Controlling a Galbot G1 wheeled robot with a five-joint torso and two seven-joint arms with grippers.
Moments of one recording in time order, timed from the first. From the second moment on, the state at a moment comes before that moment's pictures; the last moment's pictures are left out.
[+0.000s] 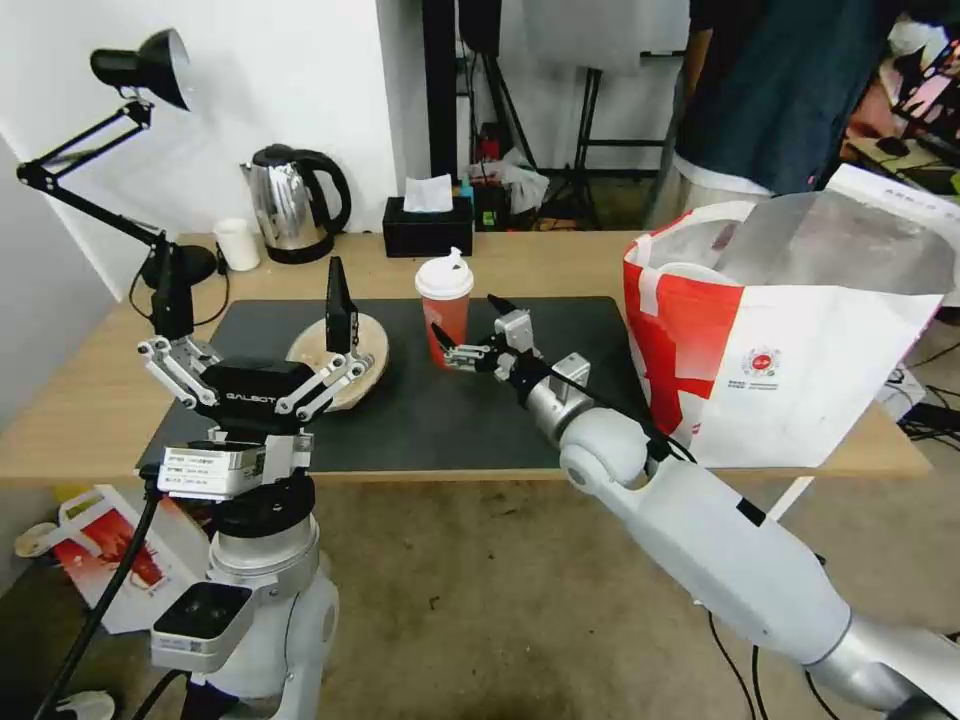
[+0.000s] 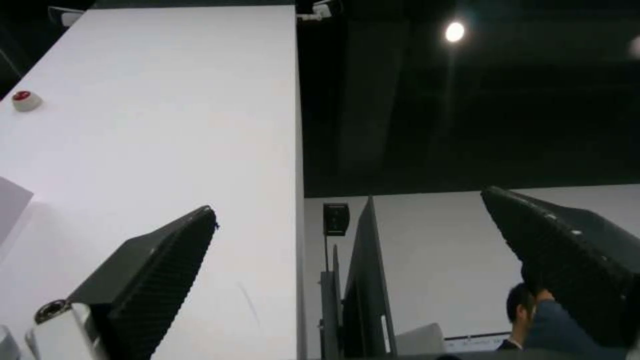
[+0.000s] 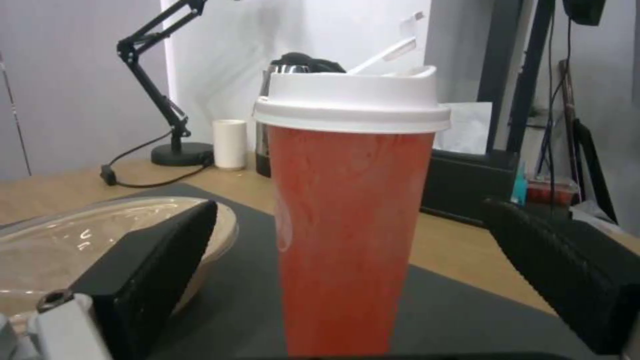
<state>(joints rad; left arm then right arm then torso) 1.47 -1.60 -0.45 -2.34 -0.02 -0.71 0.11 -0.62 1.08 -0.28 1.69 0.57 -0.01 0.12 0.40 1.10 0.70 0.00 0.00</state>
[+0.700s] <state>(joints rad) 1.46 -1.60 -0.46 -2.33 -0.02 -0.71 0.11 -0.57 1.11 -0.30 1.60 0.58 0.00 0.11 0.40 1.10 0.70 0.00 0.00</state>
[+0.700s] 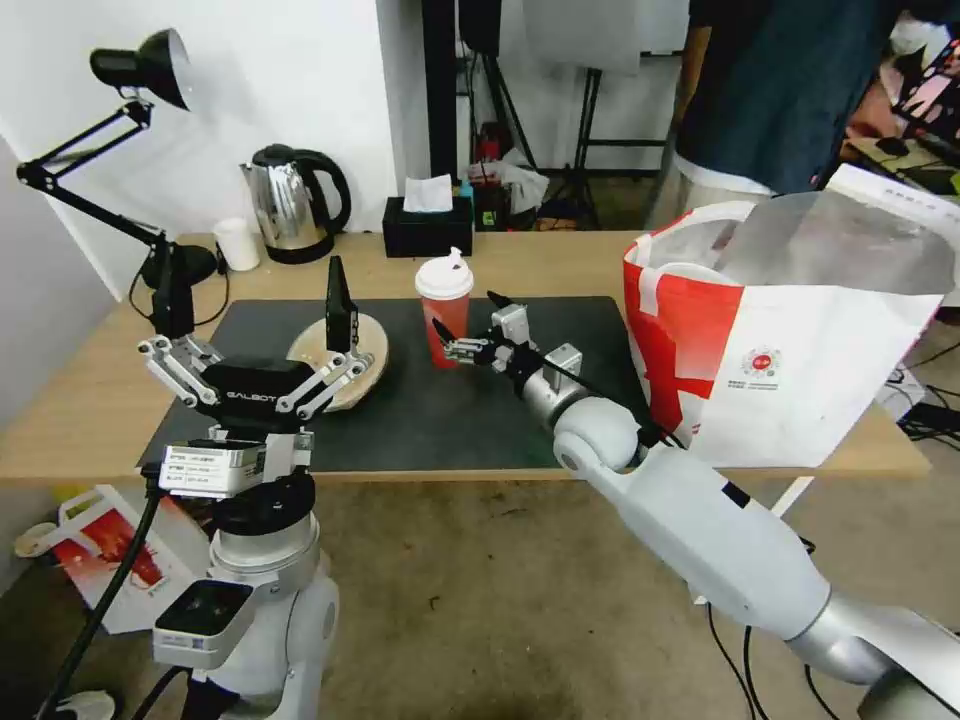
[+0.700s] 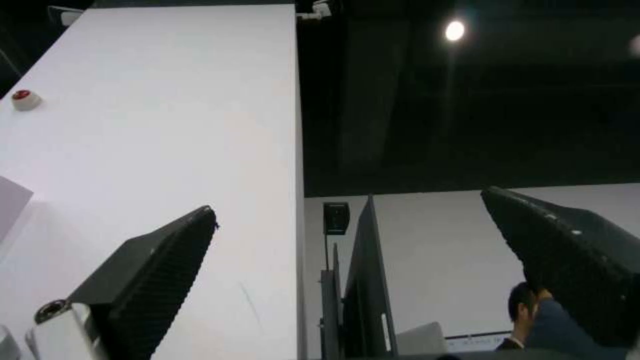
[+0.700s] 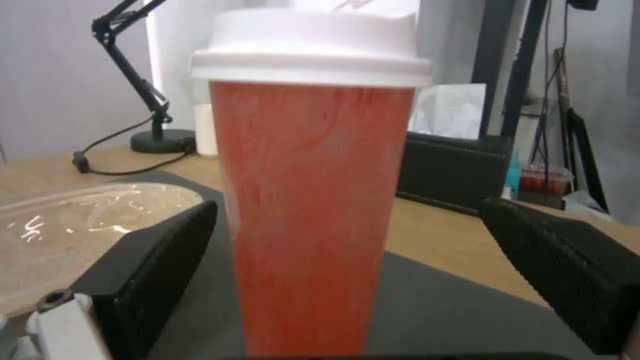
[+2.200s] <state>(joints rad) 1.45 -1.60 -0.46 -2.32 -0.02 -0.71 0.11 -0.50 1.15 -0.33 1.49 0.58 0.02 0.08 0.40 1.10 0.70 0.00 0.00</state>
